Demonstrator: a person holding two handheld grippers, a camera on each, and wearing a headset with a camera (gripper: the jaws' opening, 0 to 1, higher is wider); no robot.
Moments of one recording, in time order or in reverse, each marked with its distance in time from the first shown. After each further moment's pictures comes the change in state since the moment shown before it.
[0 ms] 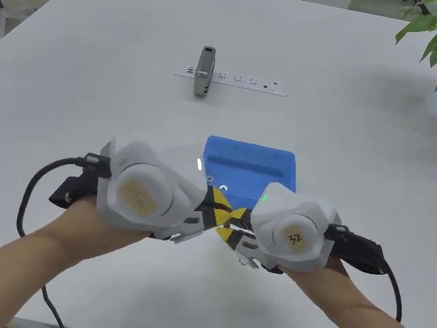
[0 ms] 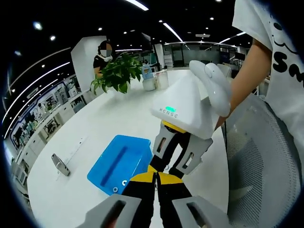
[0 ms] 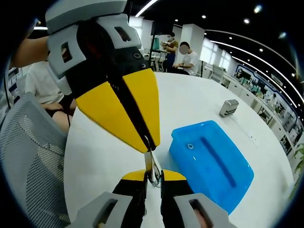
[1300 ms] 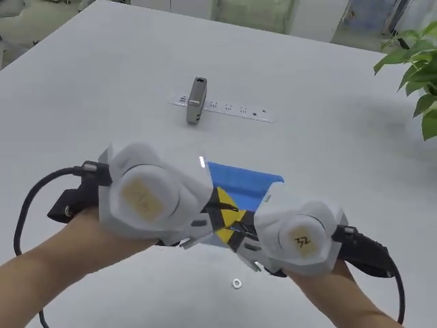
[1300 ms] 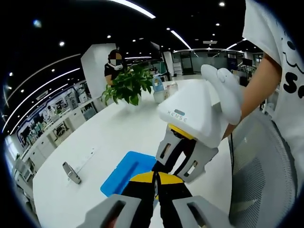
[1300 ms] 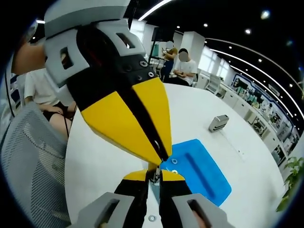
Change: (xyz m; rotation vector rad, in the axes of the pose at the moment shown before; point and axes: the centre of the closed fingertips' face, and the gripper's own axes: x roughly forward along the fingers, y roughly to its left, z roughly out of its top) left arm -0.018 0.015 0.048 -0.036 -0.085 0.106; right arm -0.032 -0.019 0.039 -0.063 -0.048 -0.054
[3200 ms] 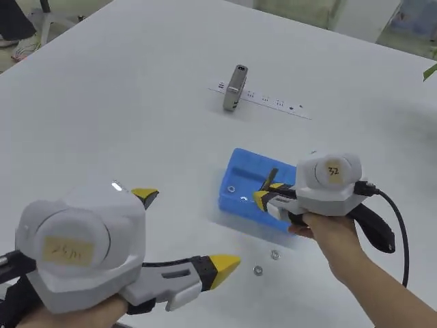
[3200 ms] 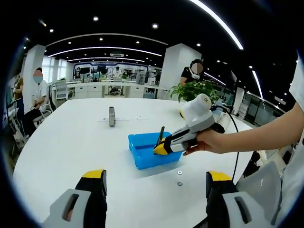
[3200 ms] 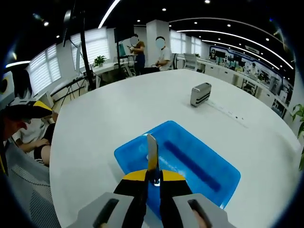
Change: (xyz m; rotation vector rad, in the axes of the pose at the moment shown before) left arm -0.075 -0.013 -0.071 -0.644 -0.091 0.429; right arm 0.047 -0.060 -0.032 0.354 0.033 -0.043
